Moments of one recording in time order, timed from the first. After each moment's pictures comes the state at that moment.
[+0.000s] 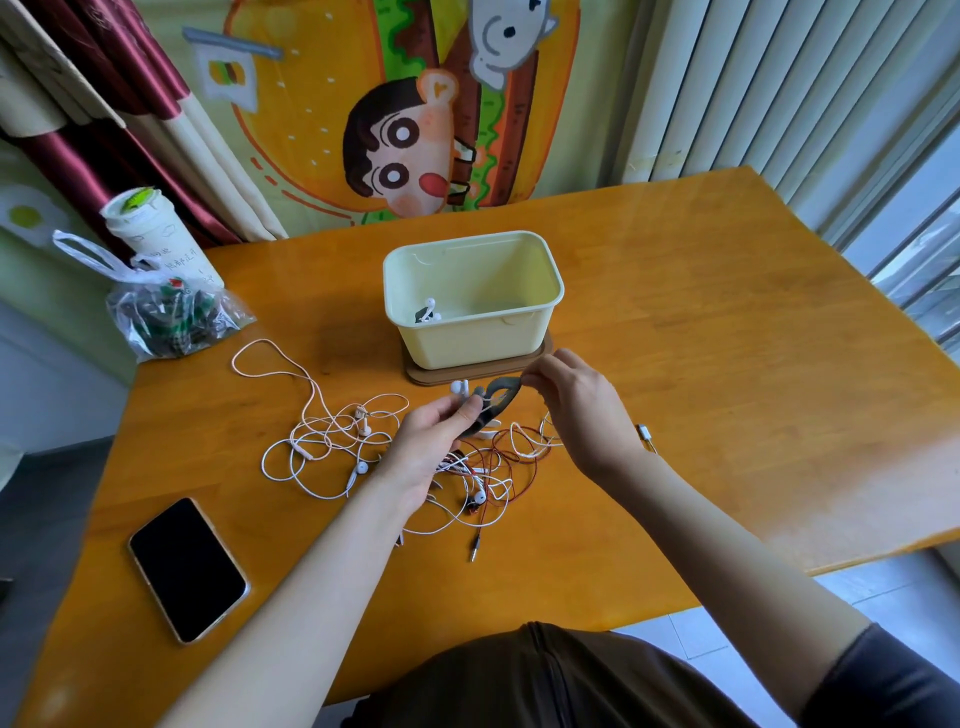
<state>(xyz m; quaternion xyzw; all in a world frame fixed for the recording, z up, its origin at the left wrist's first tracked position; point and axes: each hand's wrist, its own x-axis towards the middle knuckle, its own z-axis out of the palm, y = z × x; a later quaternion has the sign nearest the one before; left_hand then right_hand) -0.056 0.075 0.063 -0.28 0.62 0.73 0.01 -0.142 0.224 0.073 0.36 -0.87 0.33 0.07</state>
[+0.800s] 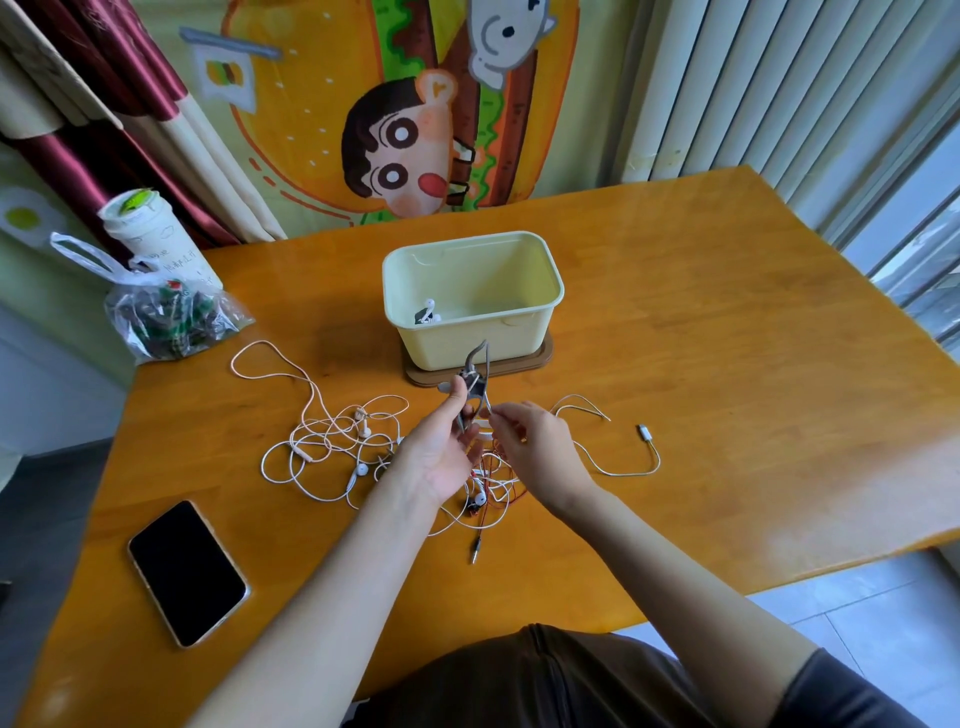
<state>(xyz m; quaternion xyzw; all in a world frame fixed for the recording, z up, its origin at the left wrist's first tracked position) -0.072 0.085 0.061 -0.40 0.37 0.84 0.03 -0.111 0.198 0.040 0.24 -0.86 0.44 -0.09</state>
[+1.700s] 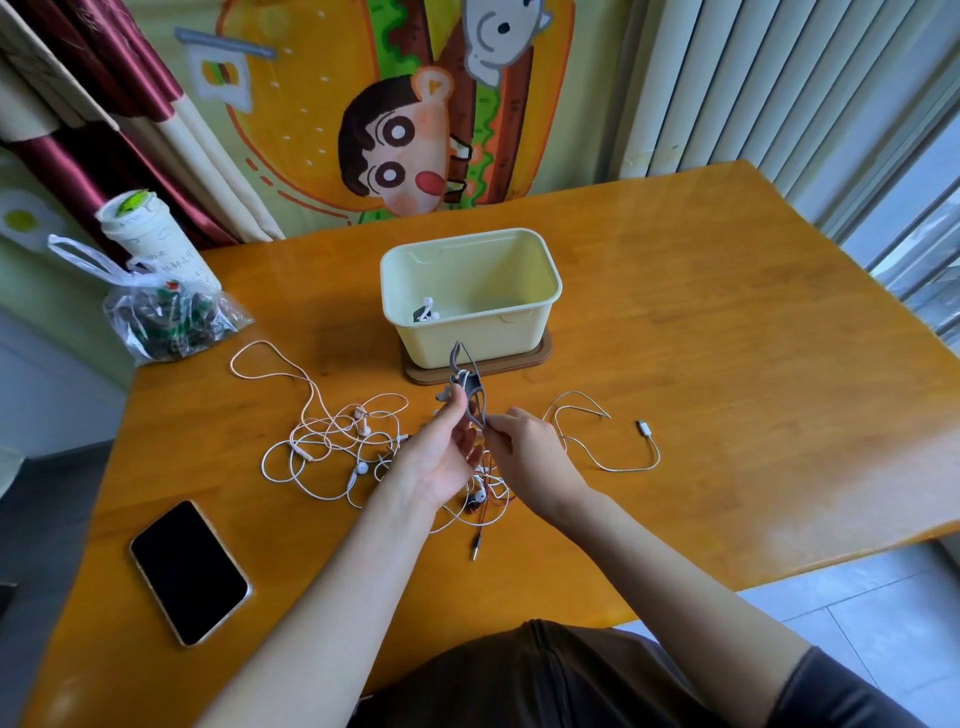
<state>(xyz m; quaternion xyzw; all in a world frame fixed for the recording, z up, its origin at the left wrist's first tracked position) -0.069 0.082 0.049 -0.38 0.35 0.85 0.04 -0.101 0.197 0.041 0.30 -0.87 0.38 -0.10</state>
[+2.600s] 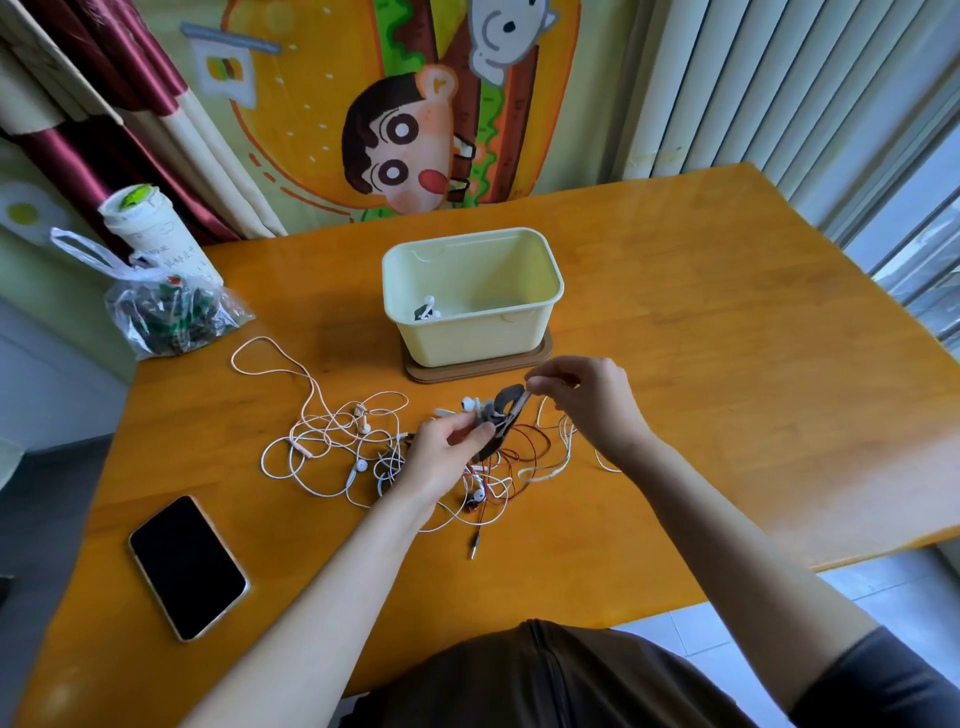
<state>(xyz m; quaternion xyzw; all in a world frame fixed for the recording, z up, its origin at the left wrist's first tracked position) -0.053 0.085 0.041 -0.23 0.74 0.63 0.02 -0.157 0.232 0.072 0.25 -0.86 0.45 -0.07</state>
